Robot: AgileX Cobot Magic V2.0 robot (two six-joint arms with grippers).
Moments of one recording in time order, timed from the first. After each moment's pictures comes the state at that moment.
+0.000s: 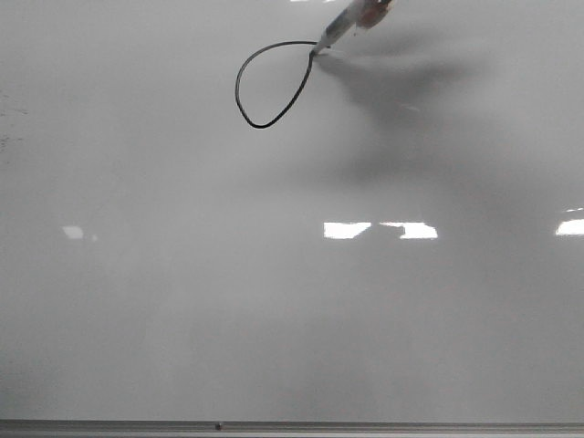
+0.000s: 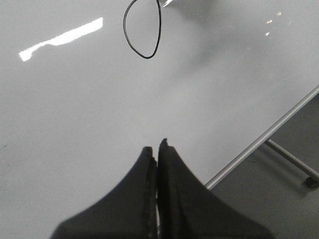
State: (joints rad) left arm -0.17 0.70 -0.66 -0.77 0.69 0.97; right arm 0.23 1.50 -1.28 0.80 0.53 -0.80
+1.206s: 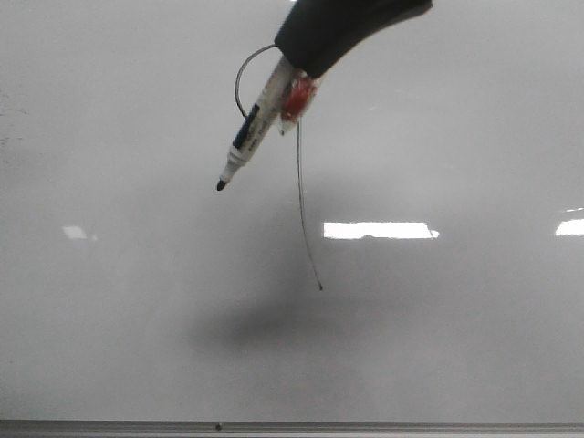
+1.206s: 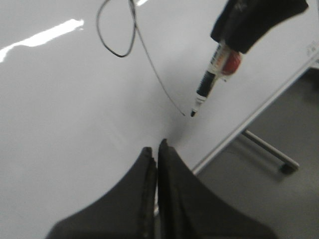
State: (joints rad) left arm -0.17 0.72 -0.68 -0.82 0.82 1.03; right arm 0.42 1.47 -1.25 0.78 0.96 -0.93
